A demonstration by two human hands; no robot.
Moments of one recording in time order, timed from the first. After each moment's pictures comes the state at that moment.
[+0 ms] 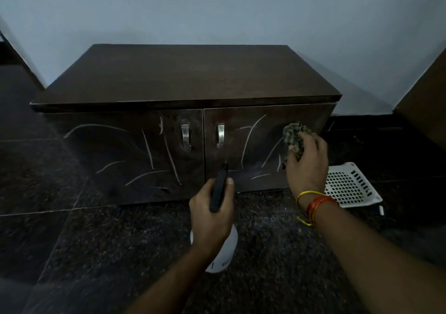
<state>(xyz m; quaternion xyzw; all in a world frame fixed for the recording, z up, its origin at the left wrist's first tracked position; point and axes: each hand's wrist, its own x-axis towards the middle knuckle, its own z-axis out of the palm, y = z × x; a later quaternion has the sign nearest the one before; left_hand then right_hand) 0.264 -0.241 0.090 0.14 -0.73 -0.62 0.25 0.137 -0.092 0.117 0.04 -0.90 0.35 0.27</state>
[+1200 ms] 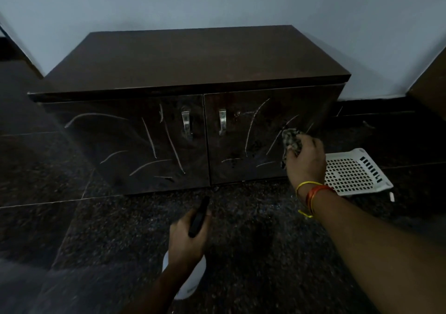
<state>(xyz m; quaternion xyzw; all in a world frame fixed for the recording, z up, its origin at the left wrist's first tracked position) 0.311 -0.287 0.003 0.22 -0.81 -0.53 0.14 0.138 -0.092 0.092 -0.02 -0.92 0.35 0.17</state>
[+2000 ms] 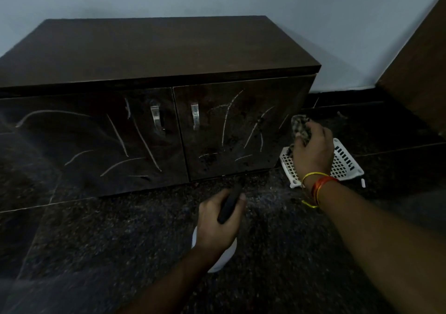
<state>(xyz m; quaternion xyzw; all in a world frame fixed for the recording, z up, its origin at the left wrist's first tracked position) 0.272 -0.205 0.028 0.04 -0.80 -0.57 0.16 0.130 -0.040 0.103 -0.06 -0.91 0.35 0.22</state>
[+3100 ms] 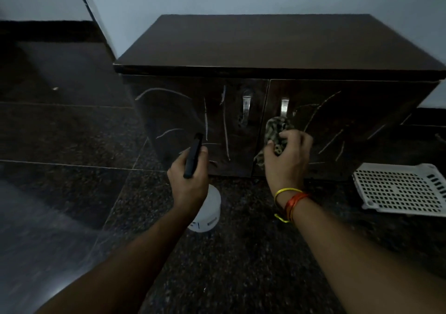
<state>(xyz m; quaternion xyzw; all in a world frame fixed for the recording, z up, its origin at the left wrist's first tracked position) 0.297 -0.363 0.068 0.27 -0.70 -0.55 0.35 0.203 -0.226 0.092 0.08 -0.85 0.47 0.20</state>
